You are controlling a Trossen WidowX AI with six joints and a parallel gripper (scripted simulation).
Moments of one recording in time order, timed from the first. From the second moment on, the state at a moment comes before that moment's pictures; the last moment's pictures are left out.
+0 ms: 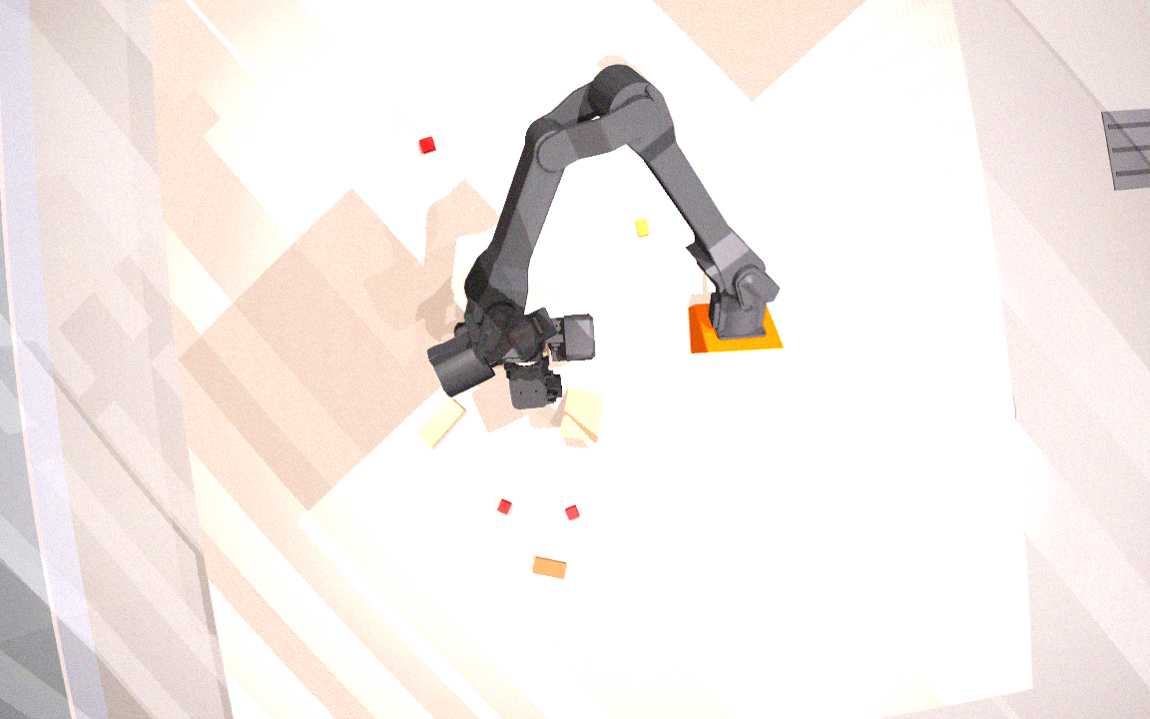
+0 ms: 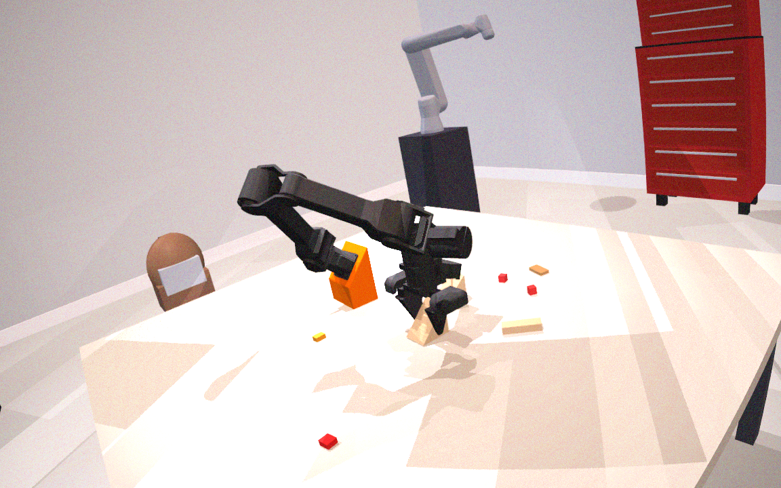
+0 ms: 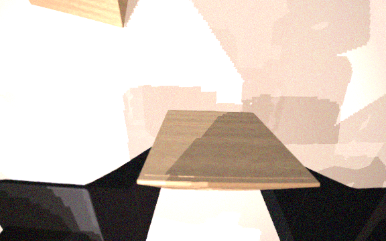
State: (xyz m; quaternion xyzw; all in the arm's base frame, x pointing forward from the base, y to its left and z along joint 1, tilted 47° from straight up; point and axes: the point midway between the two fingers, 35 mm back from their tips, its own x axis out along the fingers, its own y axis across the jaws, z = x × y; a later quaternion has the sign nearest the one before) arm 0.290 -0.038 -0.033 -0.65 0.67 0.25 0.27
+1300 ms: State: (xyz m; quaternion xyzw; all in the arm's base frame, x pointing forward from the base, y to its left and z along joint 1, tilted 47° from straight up) arm 0.294 0.008 0.007 -0.65 0.66 0.25 0.27
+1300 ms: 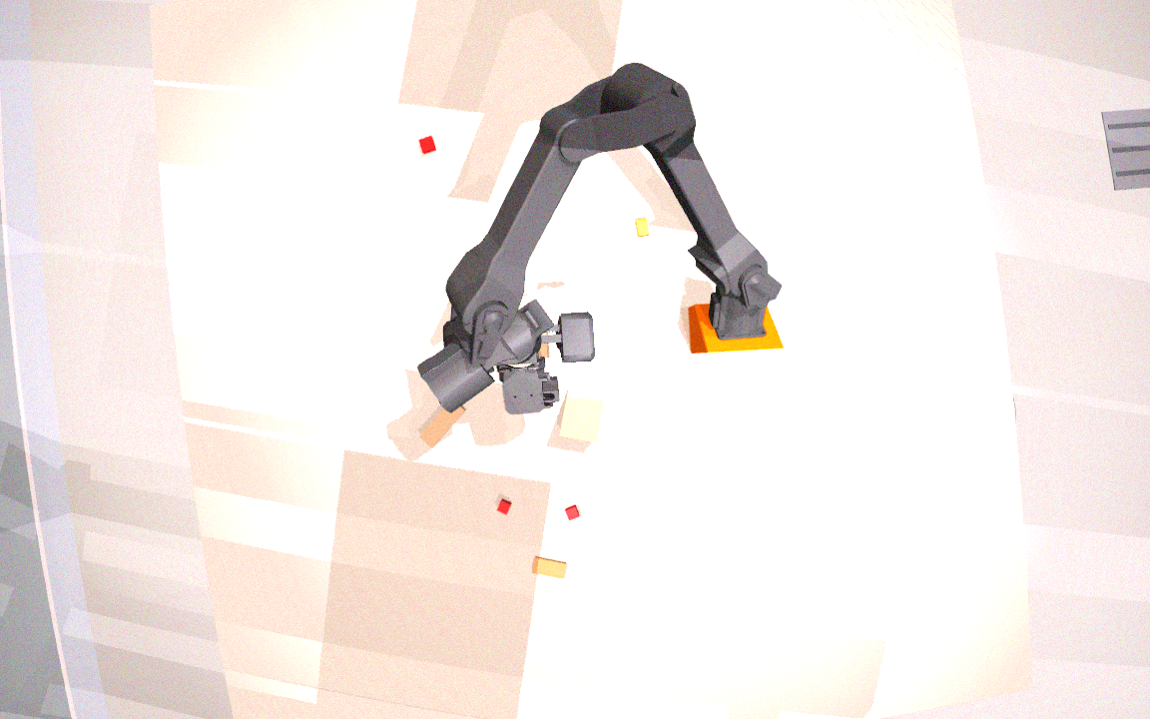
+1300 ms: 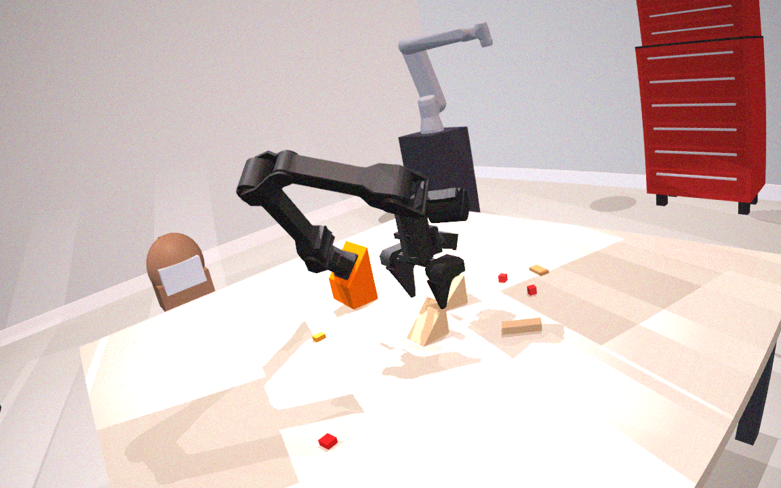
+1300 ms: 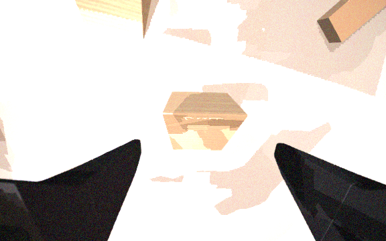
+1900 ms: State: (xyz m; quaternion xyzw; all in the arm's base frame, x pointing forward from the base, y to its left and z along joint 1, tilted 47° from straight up) arm 0.292 0.026 0.001 -0.45 0.71 -0.16 0.53
